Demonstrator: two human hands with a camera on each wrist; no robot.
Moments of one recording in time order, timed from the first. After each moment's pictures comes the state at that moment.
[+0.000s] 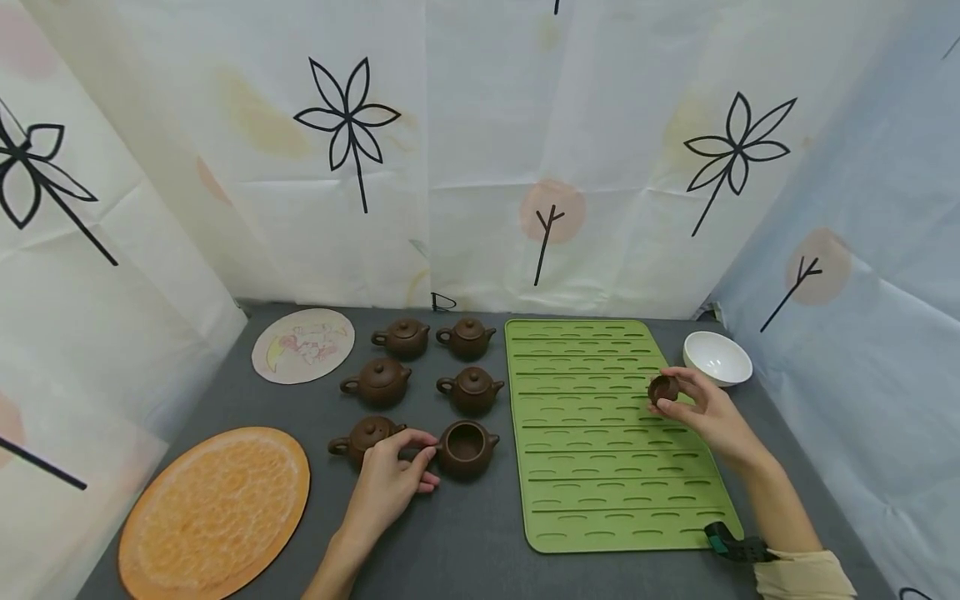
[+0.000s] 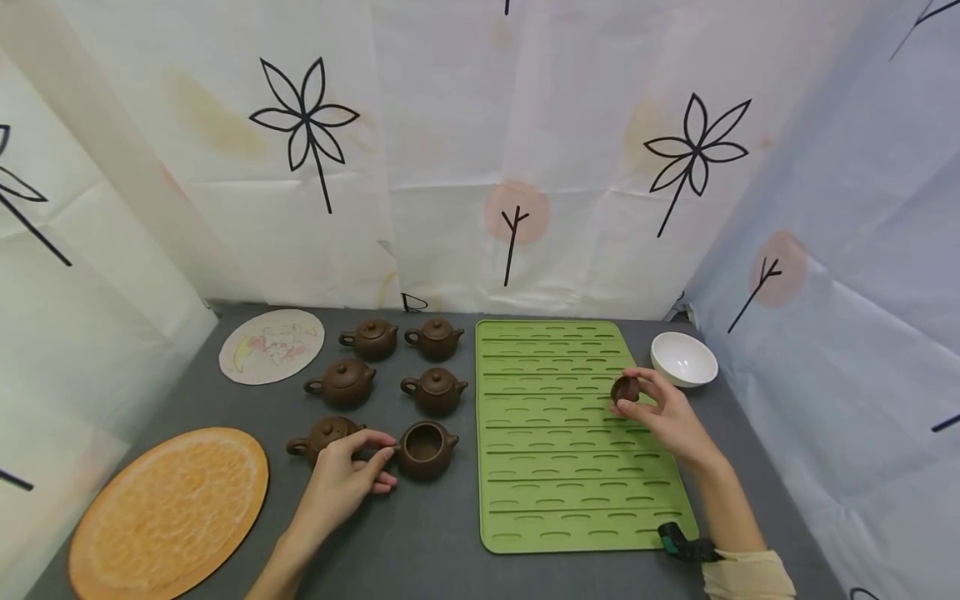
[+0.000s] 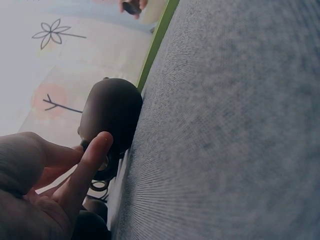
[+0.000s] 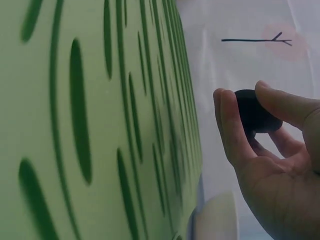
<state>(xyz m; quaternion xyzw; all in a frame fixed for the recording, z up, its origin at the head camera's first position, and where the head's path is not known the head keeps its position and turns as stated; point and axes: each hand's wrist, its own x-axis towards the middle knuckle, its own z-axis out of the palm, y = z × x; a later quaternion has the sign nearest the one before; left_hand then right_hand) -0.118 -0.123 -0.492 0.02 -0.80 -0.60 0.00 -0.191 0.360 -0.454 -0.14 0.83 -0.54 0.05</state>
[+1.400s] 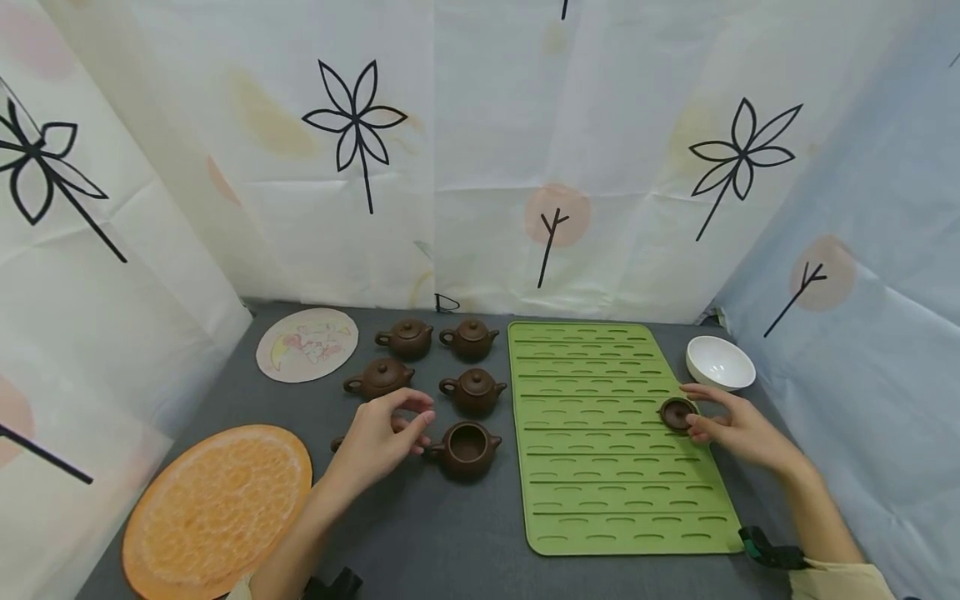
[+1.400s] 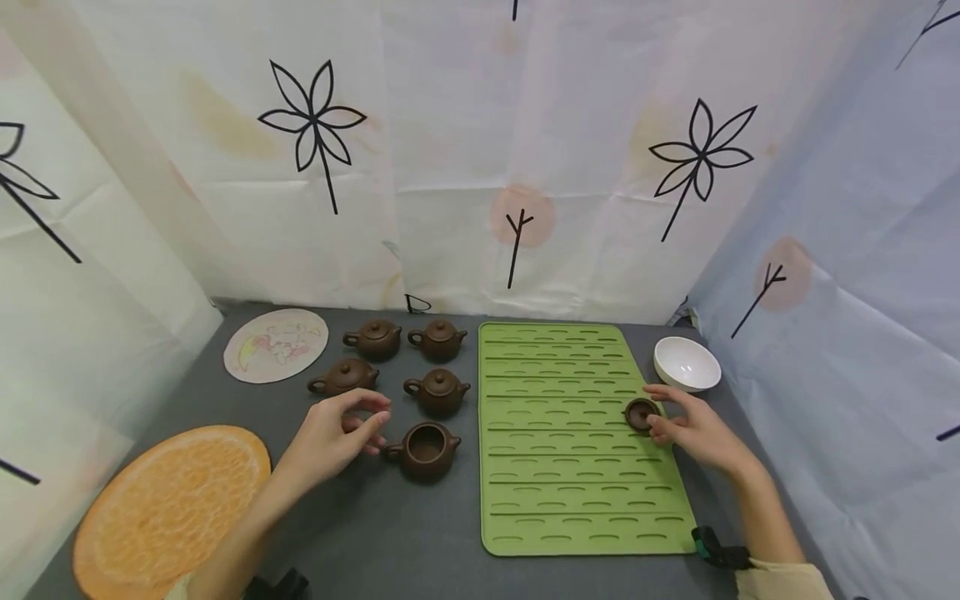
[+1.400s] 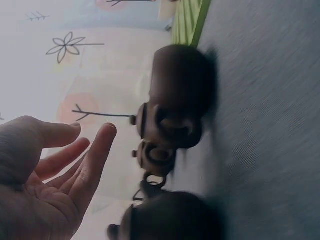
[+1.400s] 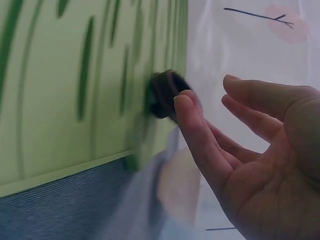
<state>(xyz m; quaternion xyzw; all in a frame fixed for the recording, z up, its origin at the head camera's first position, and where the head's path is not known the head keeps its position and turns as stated) -0.145 -0.147 -0.439 -0.10 -0.85 -0.52 0.01 -0.190 0.398 -0.444 -0.20 0.88 -0.42 0.06</state>
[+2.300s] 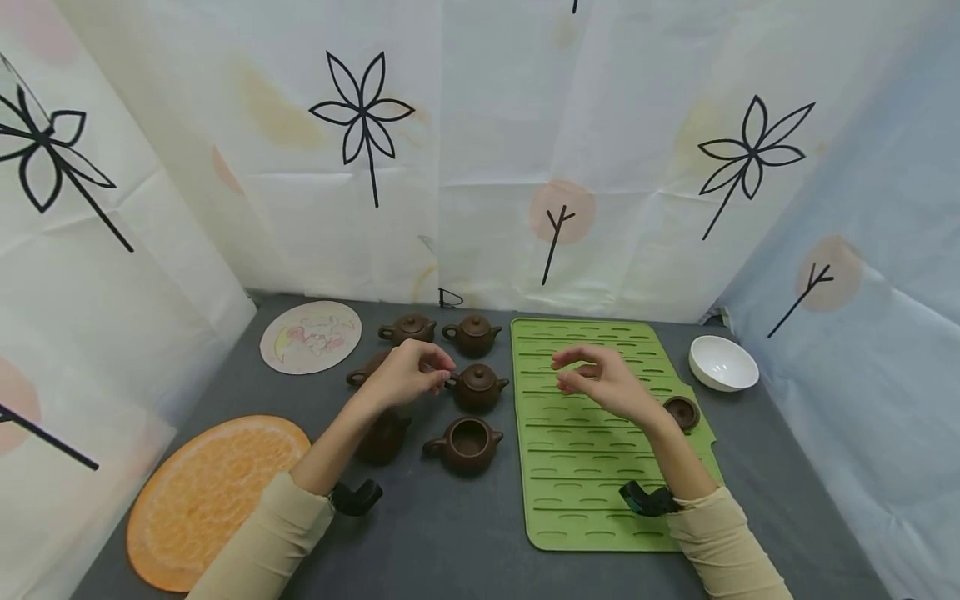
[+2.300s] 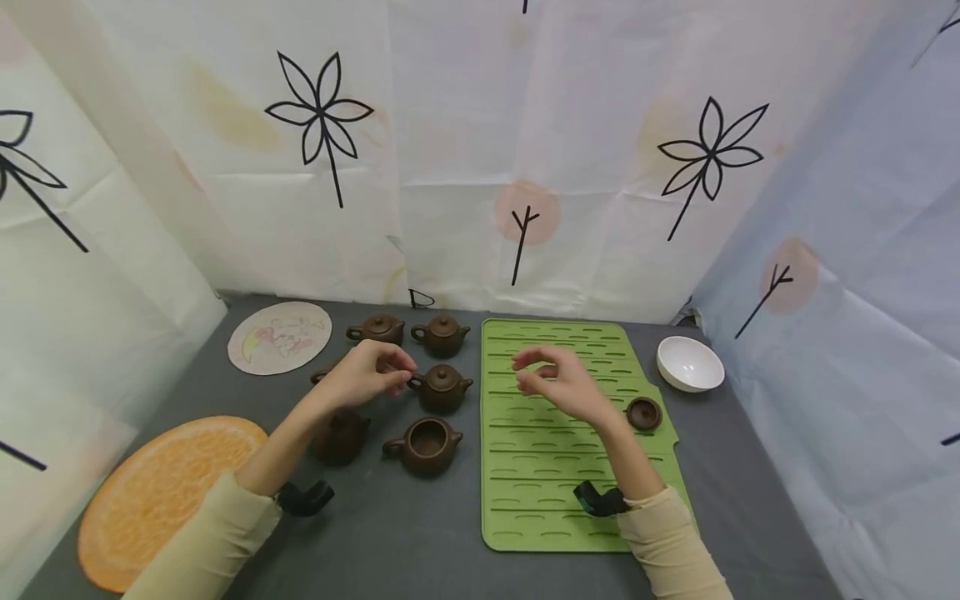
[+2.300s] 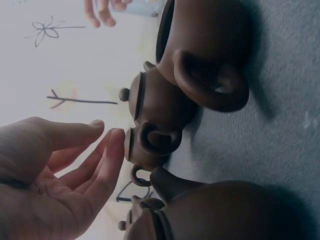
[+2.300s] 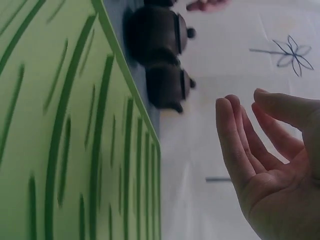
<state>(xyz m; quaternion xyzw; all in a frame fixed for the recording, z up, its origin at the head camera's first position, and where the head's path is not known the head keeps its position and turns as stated) -0.234 -0.149 -0.429 -0.17 -0.87 -0.45 -0.09 -0.238 0.221 -0.426 -0.25 0.80 -0.53 0.11</state>
